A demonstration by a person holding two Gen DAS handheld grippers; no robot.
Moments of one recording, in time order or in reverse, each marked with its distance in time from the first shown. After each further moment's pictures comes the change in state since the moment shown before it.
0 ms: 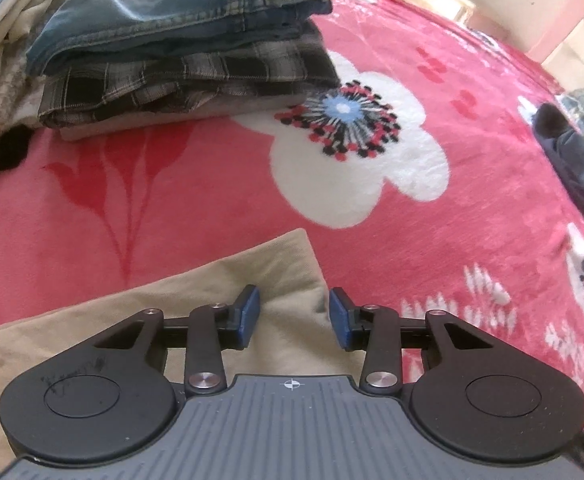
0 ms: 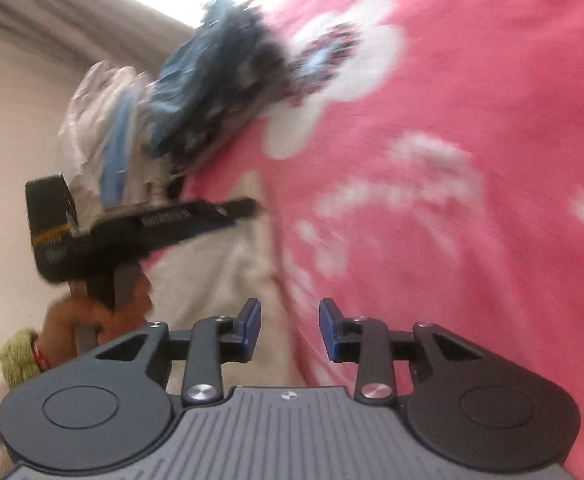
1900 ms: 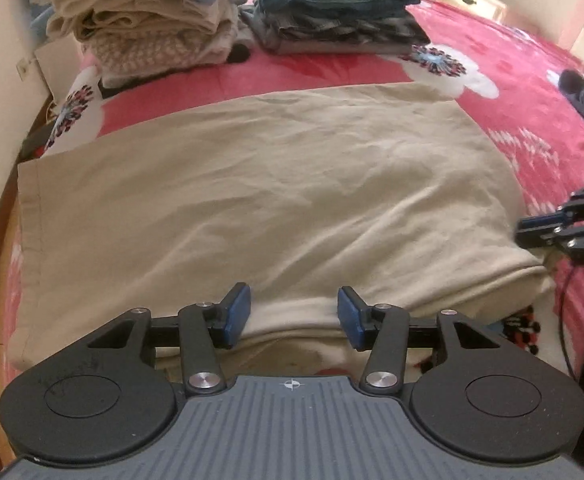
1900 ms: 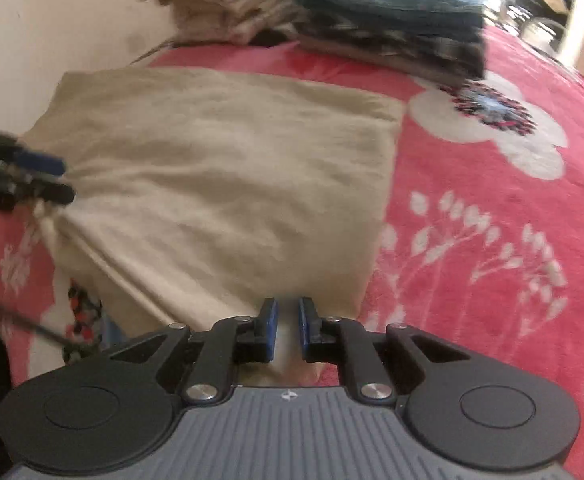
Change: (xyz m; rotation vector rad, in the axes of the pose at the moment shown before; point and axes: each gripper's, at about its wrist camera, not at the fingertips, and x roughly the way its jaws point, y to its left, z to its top) left arm -0.135 0.100 -0.181 0.015 -0.081 0.206; right arm 0.042 0.112 -0.088 -0.830 0.076 -0.405
